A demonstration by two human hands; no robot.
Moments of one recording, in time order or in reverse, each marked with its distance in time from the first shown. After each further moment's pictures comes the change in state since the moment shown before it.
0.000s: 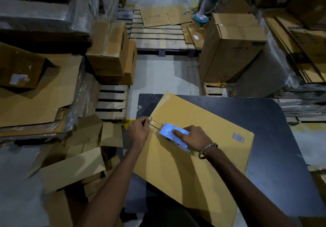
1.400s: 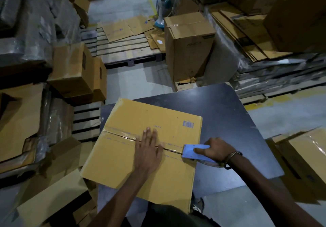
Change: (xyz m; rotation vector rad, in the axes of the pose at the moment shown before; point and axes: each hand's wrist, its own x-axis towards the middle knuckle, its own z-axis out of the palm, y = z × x) left_hand -0.162 0.082 0.115 0.518 -0.381 0.552; right_hand -0.120 0.234 -0.103 -0.170 -0.052 0.183
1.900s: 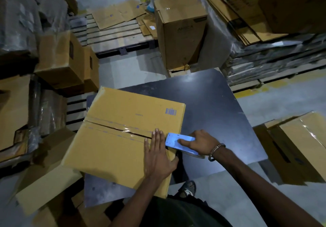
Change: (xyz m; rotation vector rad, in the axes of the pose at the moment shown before) left_hand -0.055 0.120 0.043 0.042 -0.020 0.017; right_hand -0.016 0.033 0.015 0.140 0.028 -0.061
